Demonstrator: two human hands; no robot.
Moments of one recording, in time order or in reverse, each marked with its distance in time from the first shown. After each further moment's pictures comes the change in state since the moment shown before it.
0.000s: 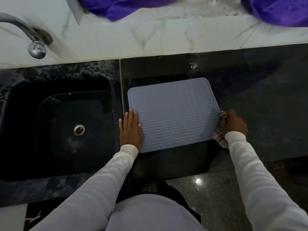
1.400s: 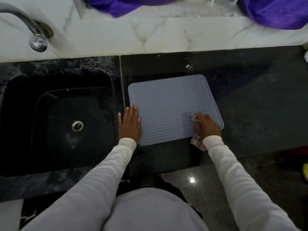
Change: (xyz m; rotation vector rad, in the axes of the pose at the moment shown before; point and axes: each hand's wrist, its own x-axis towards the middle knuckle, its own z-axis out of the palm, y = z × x) left_hand 0.002 -0.013 -0.008 -0.026 -0.024 0.061; right_hand -0.069 -0.048 0.026 -0.045 -0.032 -0.397
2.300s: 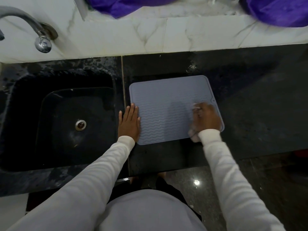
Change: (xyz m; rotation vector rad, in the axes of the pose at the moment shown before) left_hand 0.002 -0.001 -0.002 0.033 -0.006 0.030; right_hand 0.009 -0.034 -0.034 0.265 0.178 0.123
